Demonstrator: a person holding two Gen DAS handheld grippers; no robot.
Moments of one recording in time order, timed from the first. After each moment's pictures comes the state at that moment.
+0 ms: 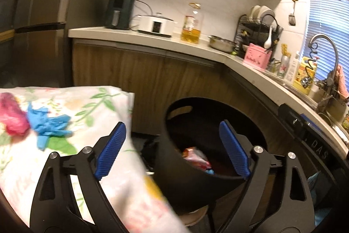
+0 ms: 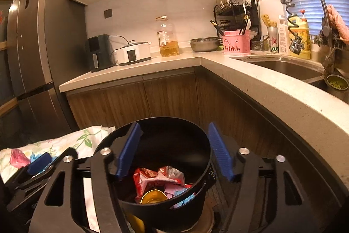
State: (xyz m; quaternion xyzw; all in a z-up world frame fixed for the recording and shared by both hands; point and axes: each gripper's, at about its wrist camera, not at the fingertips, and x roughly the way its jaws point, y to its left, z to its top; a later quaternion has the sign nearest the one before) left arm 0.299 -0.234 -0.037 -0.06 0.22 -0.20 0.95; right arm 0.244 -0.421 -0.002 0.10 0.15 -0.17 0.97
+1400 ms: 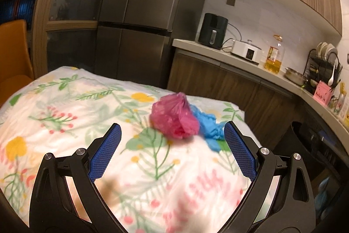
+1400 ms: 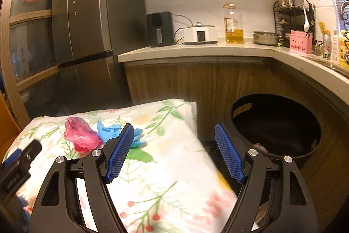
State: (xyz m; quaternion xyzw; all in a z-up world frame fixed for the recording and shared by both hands) left arm 0.272 0.027 -0.040 -0.11 0.20 0.02 0.97; right arm 0.290 -0.220 -0.023 0.07 0.20 -0.02 0.98
